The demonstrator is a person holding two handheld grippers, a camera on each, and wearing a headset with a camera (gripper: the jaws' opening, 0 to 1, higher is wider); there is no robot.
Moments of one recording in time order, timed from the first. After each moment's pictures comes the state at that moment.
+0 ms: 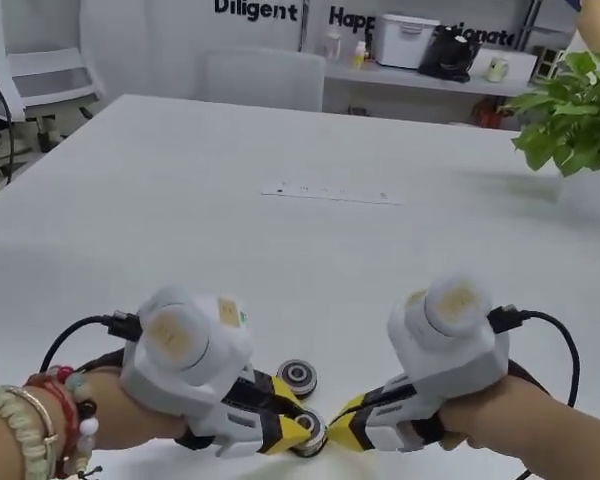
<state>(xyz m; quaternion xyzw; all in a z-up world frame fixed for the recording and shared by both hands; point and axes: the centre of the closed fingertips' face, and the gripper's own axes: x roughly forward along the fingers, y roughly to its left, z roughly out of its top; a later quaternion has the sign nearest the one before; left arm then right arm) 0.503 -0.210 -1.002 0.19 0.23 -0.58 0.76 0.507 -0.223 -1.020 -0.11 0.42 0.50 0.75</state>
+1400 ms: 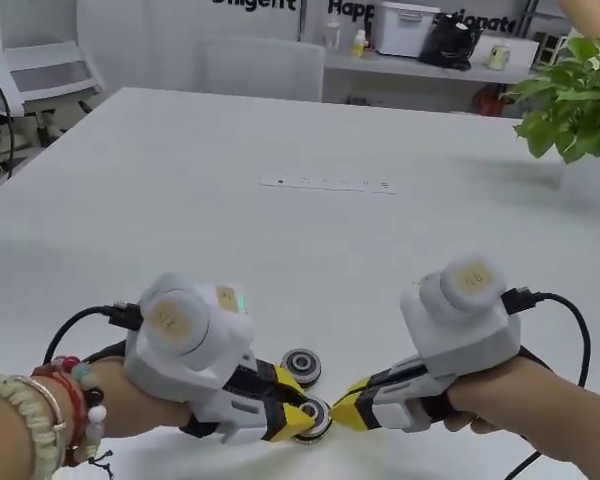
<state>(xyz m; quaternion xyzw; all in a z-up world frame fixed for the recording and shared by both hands) 0.504 -0.209 -1.002 0.18 0.23 -0.58 0.76 0.507 -0.220 -1.013 -0.11 0.40 0.52 0.75</state>
